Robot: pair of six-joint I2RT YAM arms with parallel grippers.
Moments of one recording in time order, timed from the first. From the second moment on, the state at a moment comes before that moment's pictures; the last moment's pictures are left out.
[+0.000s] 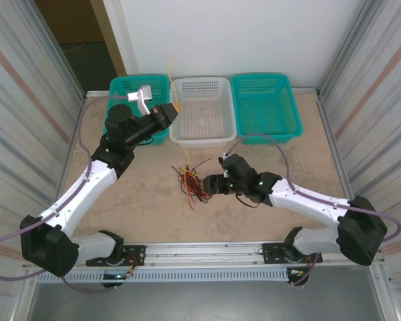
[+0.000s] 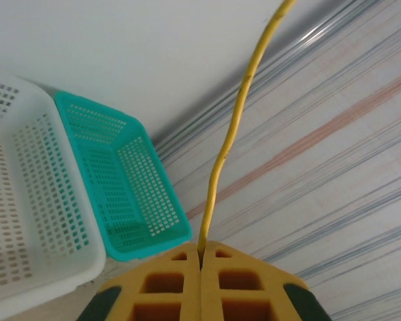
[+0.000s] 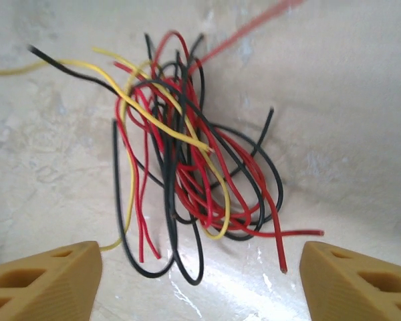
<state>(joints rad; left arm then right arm) -0.42 1.22 1.08 0.11 0.38 -0.84 0.86 1.23 0.77 -0.33 -0.01 0.69</state>
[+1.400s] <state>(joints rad) 0.11 2.05 1.83 -0.07 0.31 -0.81 0.79 0.97 0.78 -0.48 0.00 0.70</state>
